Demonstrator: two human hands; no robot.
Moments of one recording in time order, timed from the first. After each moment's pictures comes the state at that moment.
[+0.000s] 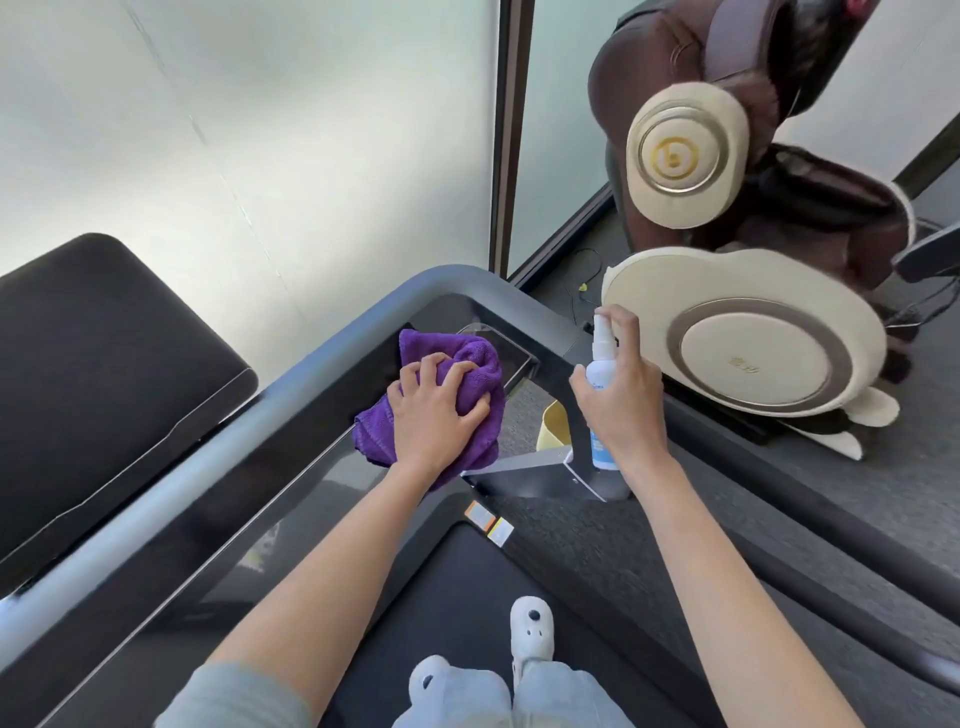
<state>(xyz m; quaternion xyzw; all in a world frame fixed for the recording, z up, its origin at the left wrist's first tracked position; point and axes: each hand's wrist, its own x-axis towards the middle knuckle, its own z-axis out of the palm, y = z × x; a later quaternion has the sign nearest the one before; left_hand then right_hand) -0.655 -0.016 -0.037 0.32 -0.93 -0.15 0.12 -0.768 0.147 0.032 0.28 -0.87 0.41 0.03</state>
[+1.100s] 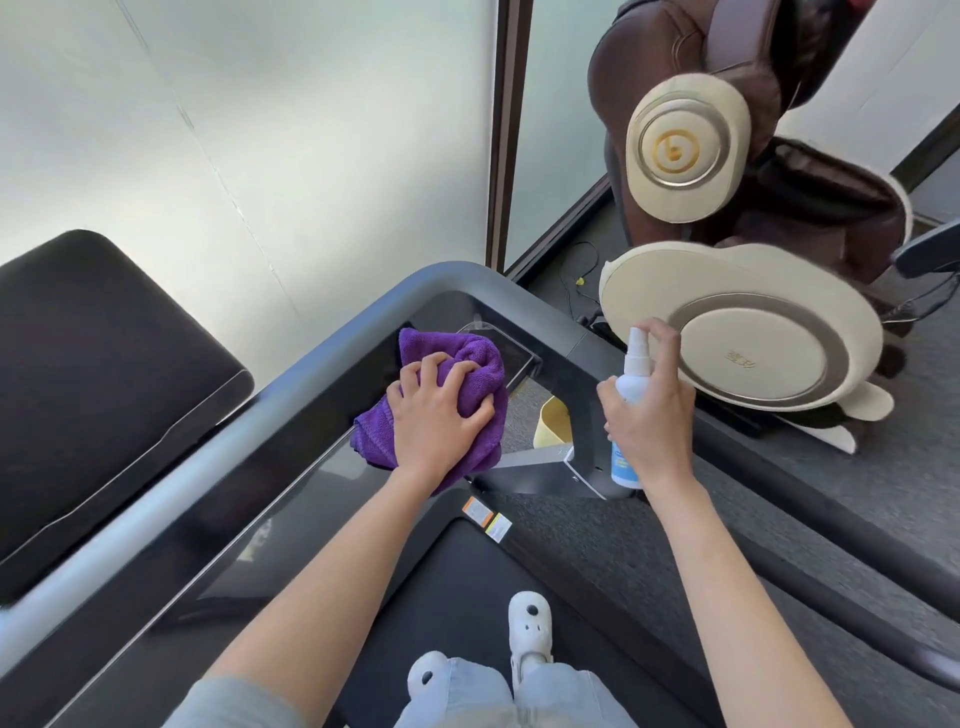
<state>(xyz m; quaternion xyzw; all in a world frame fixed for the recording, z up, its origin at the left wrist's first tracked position) -0.655 -0.018 -0.046 0.32 -0.92 -0.14 0.16 -0.766 0.162 0.030 0.22 -0.86 0.45 0.02</state>
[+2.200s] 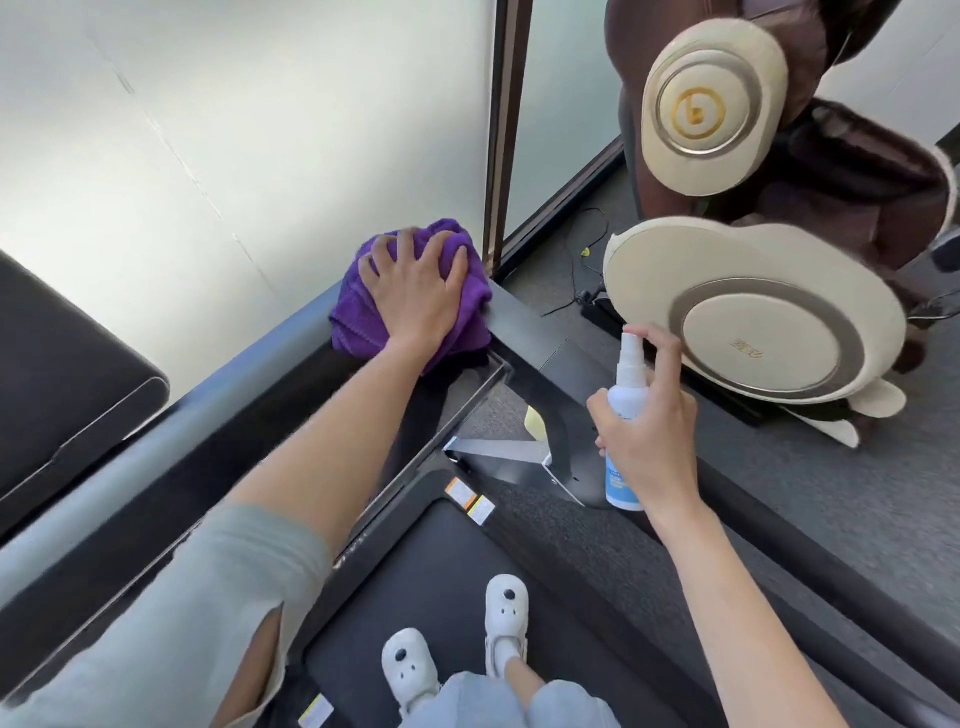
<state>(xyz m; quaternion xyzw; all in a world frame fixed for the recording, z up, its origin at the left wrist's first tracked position) -0.800 -0.087 -0.029 0.42 -0.89 -0.10 0.17 -0.813 0.173 0.018 0.24 -0.85 0.46 -0.06</state>
